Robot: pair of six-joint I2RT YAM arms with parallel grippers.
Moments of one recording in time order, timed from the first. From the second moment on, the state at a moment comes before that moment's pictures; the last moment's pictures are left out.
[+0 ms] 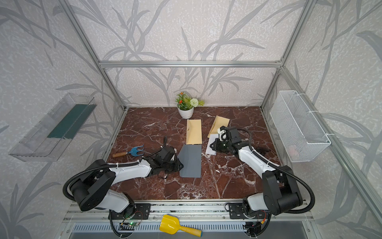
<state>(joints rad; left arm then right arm) -0.71 1.50 0.60 -0.05 0.20 -0.90 0.29 1.40 0.80 -0.24 -0.51 0.56</state>
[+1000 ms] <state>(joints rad) -0.71 1.33 1.06 -0.58 -0.03 0.15 0.29 1.32 0.85 -0.38 -0.48 0.43</state>
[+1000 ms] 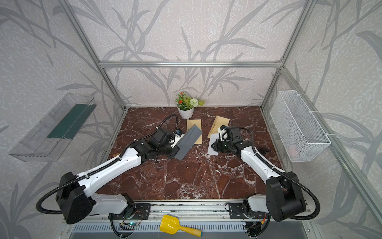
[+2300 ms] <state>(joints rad) -0.57 1.84 1.52 -0.96 0.33 0.95 0.67 1.14 0.90 -0.50 -0.30 -0.74</state>
